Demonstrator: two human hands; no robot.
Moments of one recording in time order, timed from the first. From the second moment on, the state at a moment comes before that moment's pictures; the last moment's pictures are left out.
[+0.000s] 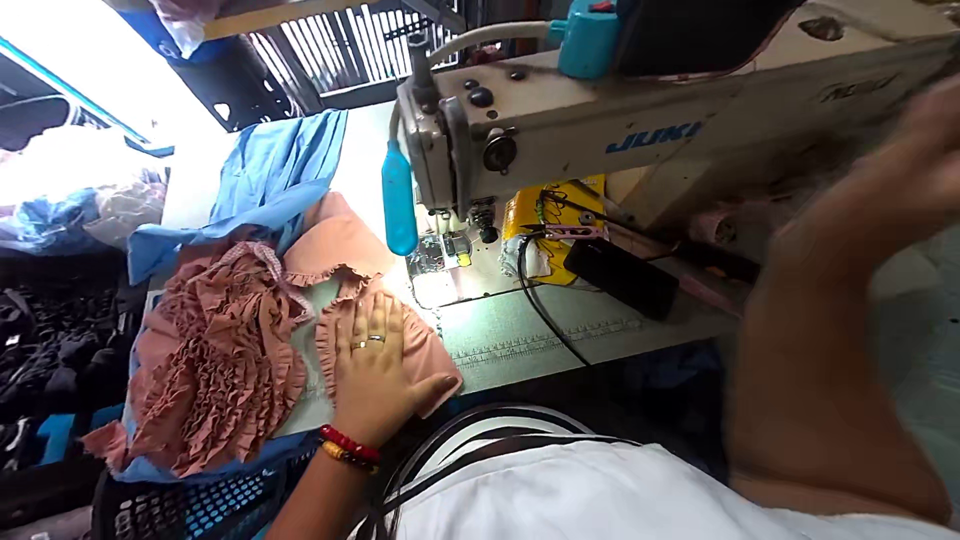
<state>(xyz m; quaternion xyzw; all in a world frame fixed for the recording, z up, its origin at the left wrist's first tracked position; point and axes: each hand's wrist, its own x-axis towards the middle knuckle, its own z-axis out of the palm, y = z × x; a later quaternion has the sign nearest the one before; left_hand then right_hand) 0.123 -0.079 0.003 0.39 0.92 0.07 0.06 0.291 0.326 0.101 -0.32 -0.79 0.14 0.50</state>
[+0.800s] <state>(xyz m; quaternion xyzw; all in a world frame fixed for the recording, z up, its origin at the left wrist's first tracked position) 0.162 -0.066 0.006 0.34 0.93 0.04 0.10 0.218 0.099 0.009 -0.07 -0.99 0.06 0.08</state>
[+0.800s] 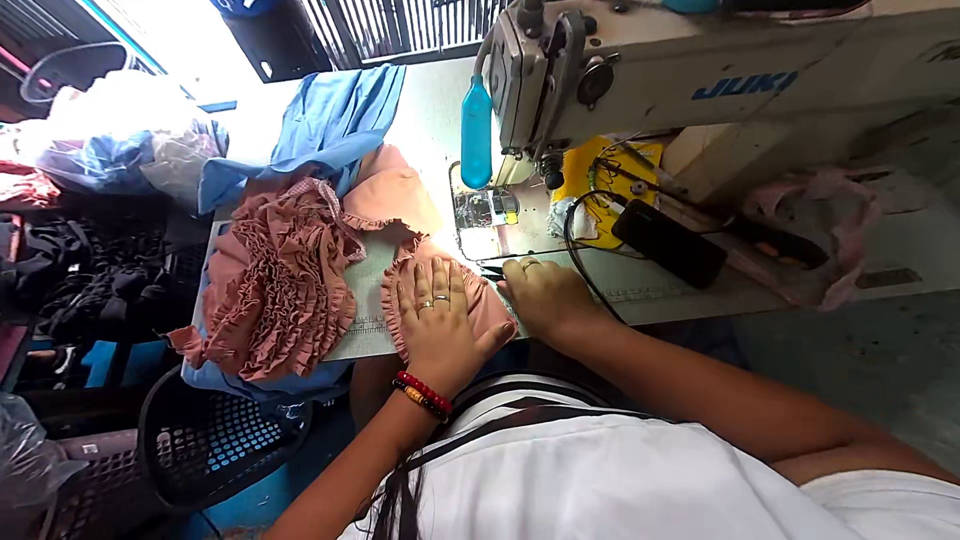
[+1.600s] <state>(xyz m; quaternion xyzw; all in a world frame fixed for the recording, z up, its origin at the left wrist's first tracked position) 0.083 -0.094 0.060 0.39 0.79 0.45 -0.15 0.217 0.103 0.057 0.07 -0.92 0.29 0.26</state>
